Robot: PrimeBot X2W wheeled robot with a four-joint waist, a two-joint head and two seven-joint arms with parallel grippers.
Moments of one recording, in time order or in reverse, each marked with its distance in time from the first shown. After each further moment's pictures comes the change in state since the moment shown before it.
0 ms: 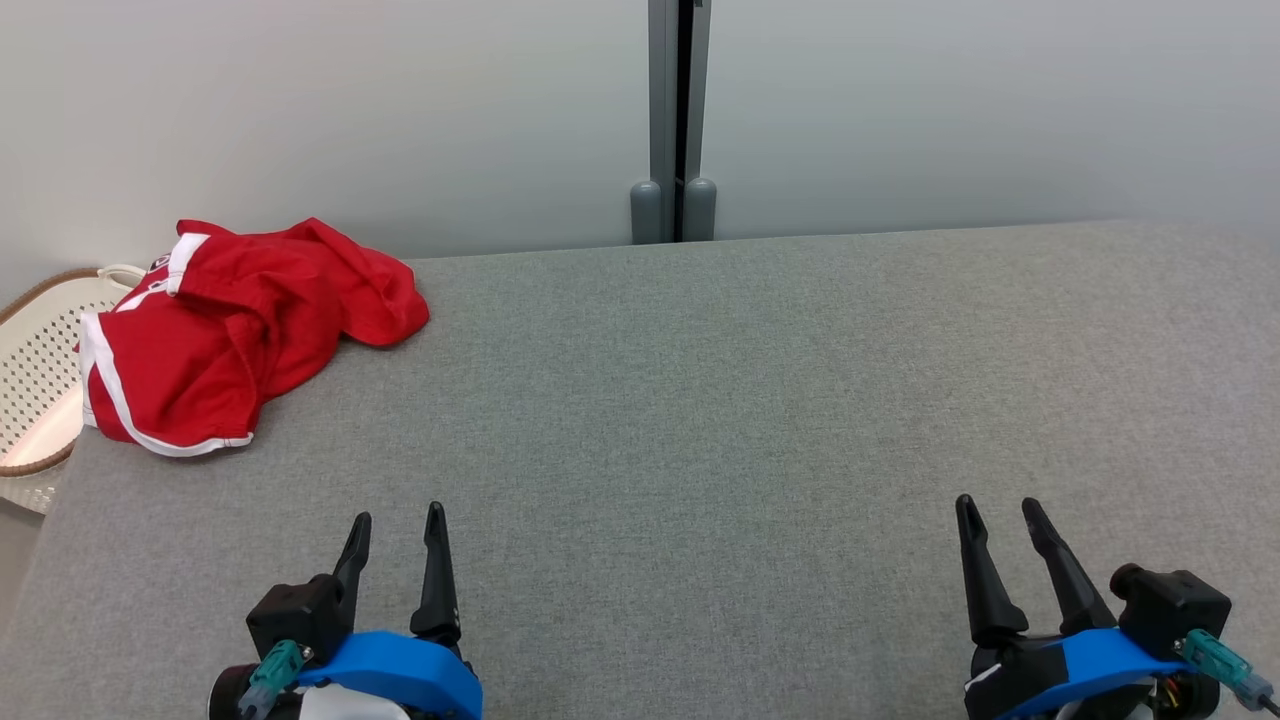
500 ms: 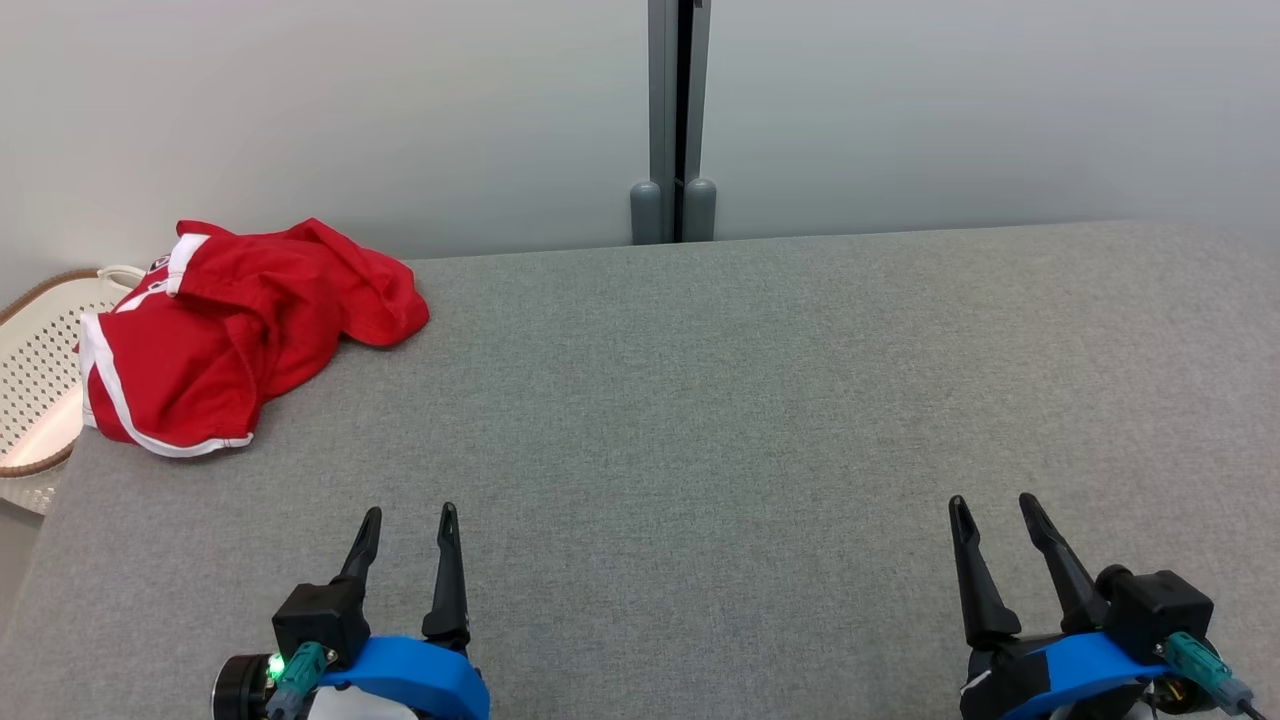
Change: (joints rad) left arm -0.009 -0.001 -0.009 0.023 0.095 0.000 -0.031; right arm -0.002 -0.002 0.002 0.003 -0.108 0.000 -0.029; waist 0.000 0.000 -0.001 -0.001
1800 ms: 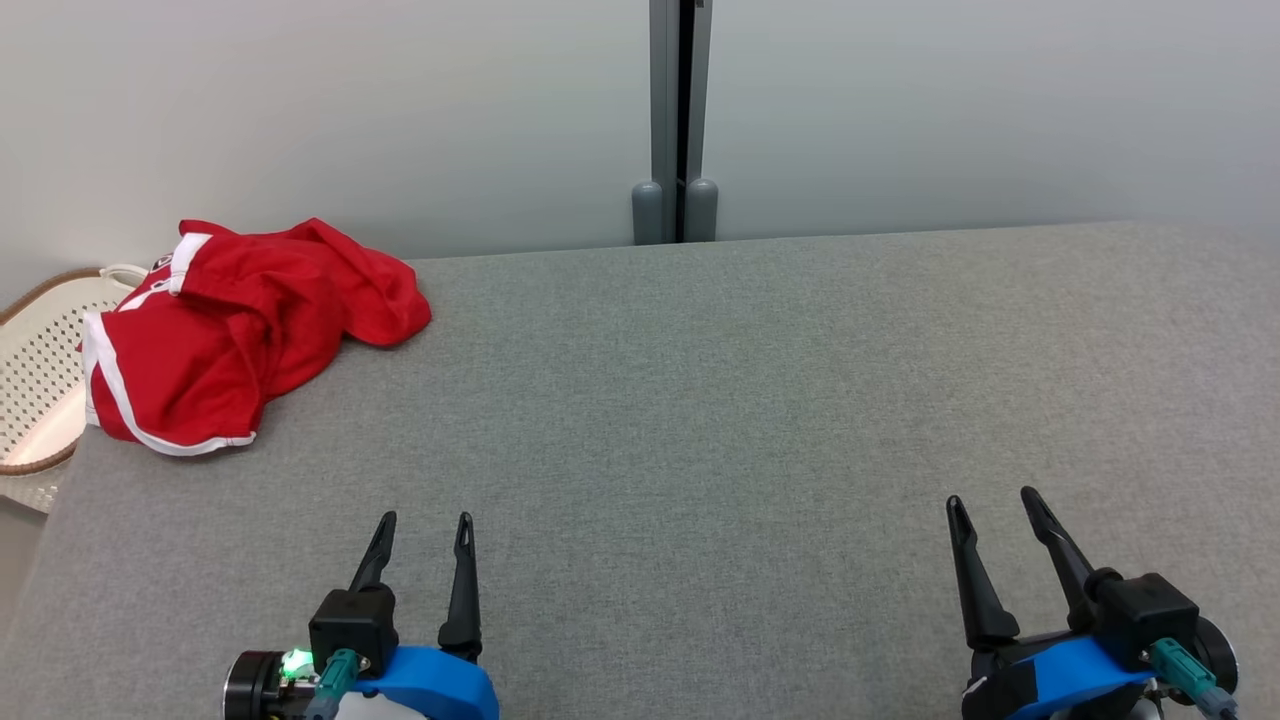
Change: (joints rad) left arm -0.012 -0.003 -0.013 0.058 0.107 0.009 -0.038; right arm 0.000 -0.002 -0.005 -0.003 -0.133 0.000 -0.040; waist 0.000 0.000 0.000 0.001
